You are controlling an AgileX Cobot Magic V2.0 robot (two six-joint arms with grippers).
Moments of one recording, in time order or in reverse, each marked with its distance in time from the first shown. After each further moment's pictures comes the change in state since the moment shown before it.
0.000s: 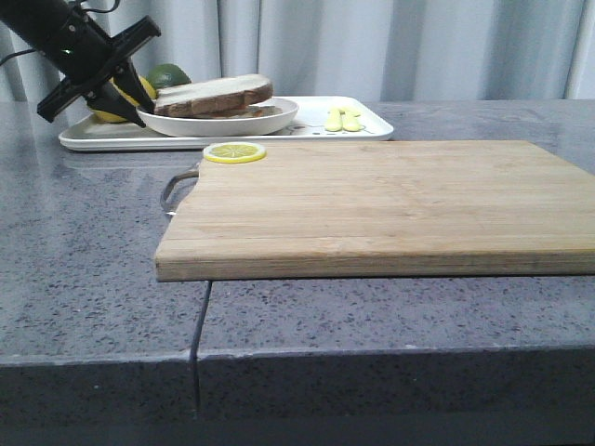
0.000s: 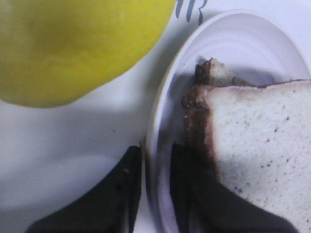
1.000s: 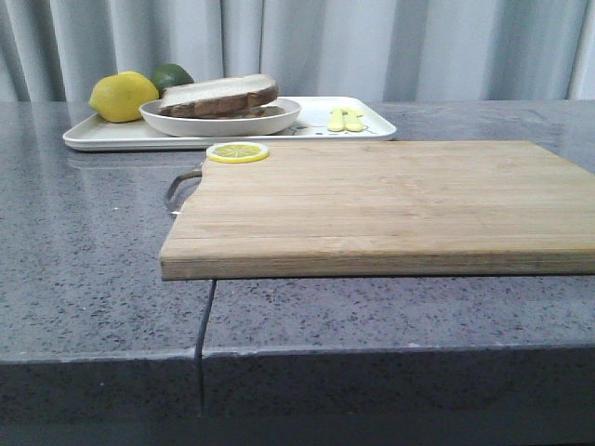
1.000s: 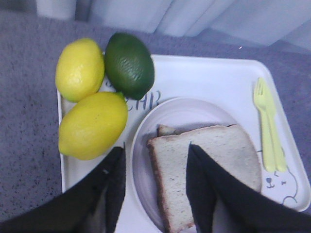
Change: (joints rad) left arm 0.004 -0.118 -0.467 0.295 0.280 -0.060; right arm 0.000 0.000 0.000 0.002 0.000 0.000
